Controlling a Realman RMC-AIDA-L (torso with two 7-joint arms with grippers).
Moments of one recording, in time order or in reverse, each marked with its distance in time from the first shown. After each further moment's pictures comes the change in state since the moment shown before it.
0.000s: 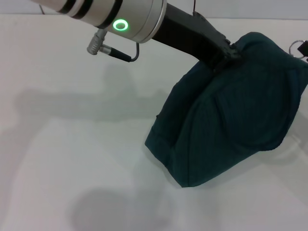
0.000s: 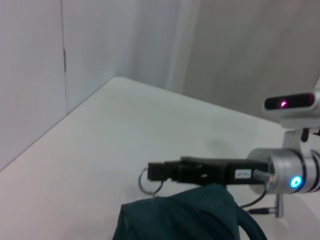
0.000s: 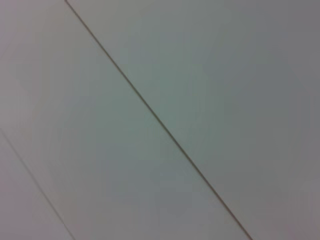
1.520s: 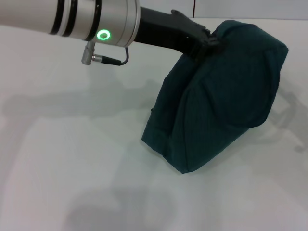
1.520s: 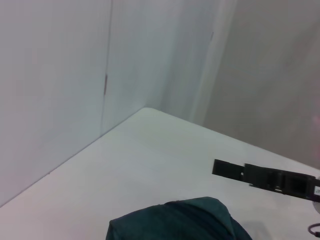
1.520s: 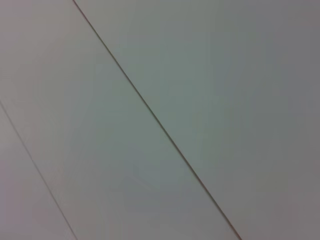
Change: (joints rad) left arm 0.103 -0.002 -0.037 -0.178 -0.128 -0.182 0.202; right arm -0.084 -0.004 0.028 -0.013 0.000 -0.135 -0.065
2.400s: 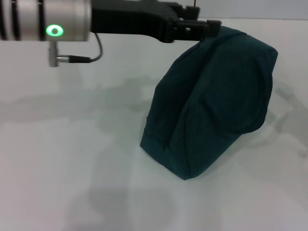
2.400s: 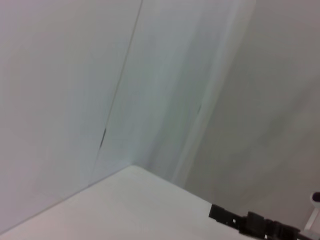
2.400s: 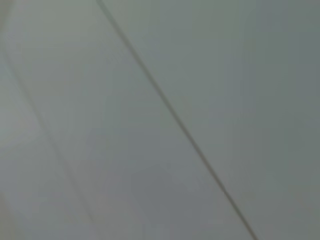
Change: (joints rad) left arm 0.090 0.005 -0.187 -0.066 -0.243 0.110 0.130; right arm -0.024 -0.027 -0.007 -0.019 -0.022 -0.067 -0.027
